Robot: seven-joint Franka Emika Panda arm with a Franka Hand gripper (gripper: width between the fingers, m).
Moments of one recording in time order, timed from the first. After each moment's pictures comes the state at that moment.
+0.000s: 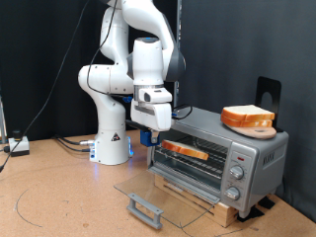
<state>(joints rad) -0.41 -0.52 0.51 -2.85 0.37 2.52 -1.09</state>
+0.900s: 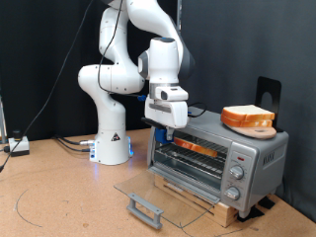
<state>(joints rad) -0.35 -0.55 0.62 -2.85 0.40 2.51 -0.95</state>
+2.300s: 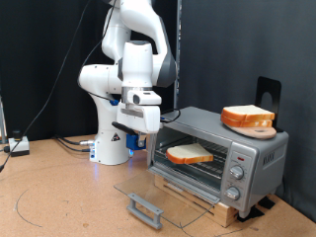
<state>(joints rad) -0.50 -0.51 0.50 -2.87 0.35 2.59 -1.24</state>
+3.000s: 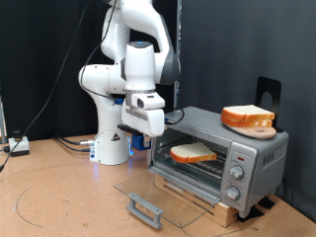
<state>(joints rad) -0.47 -0.51 0.53 -2.87 0.41 2.50 -1.21</state>
